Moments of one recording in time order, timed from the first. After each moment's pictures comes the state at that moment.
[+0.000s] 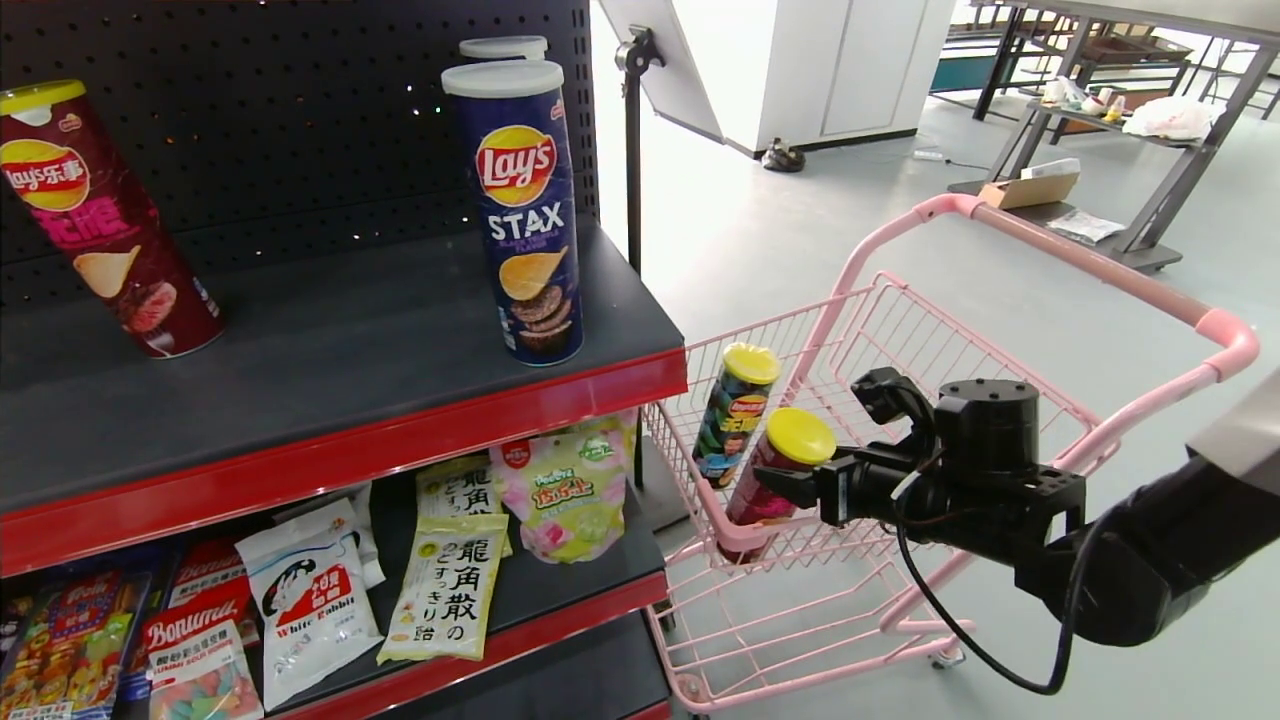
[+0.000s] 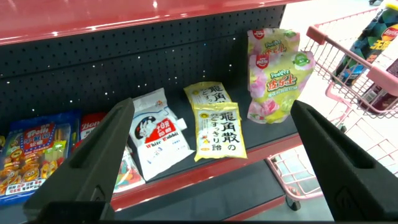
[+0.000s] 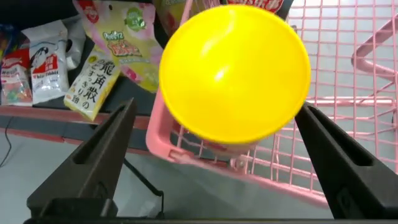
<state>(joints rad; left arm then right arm) 0.00 0.00 0.00 0.01 0.00 -0.01 0.36 2.01 -0.62 -1.00 0.23 0.09</state>
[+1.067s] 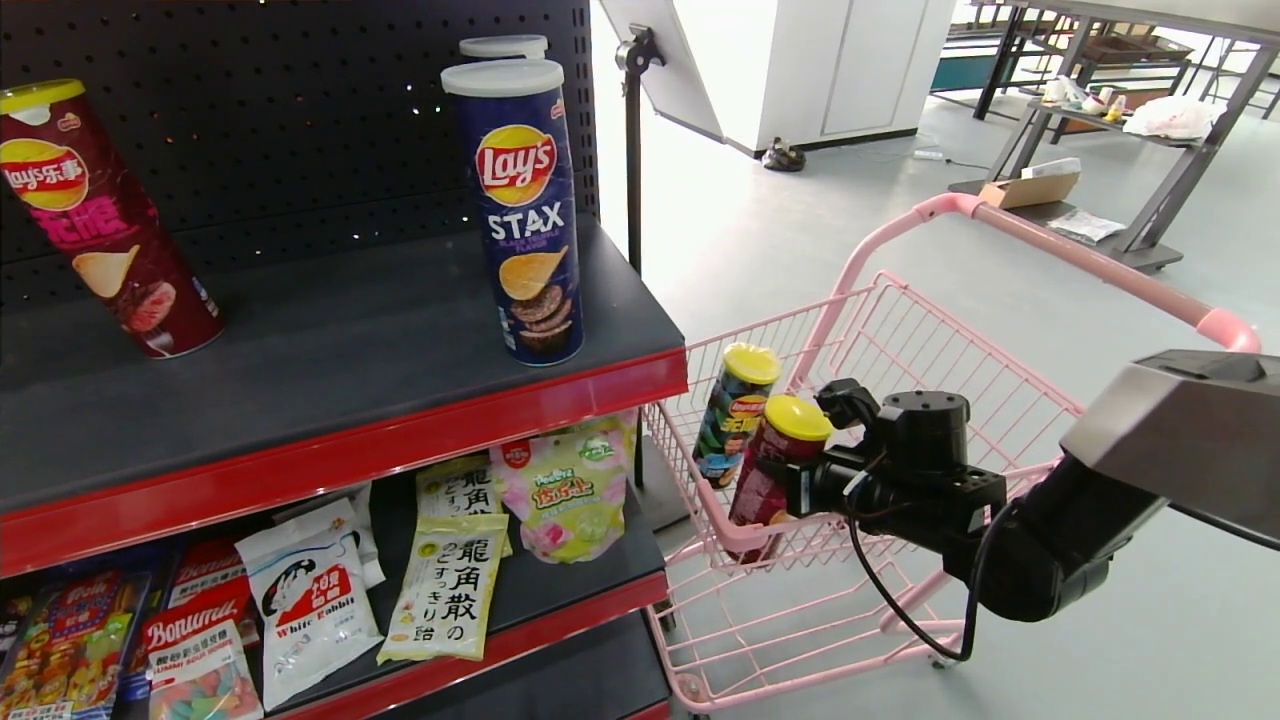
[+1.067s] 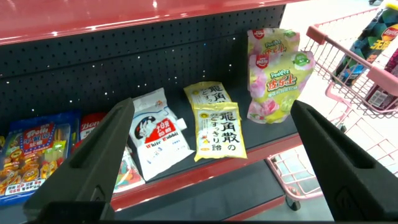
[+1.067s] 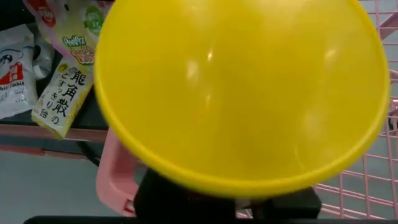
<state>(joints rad) 0.00 0.00 0.00 0.01 0.00 -0.01 0.37 2.19 -0.74 -1.04 0.19 0.10</state>
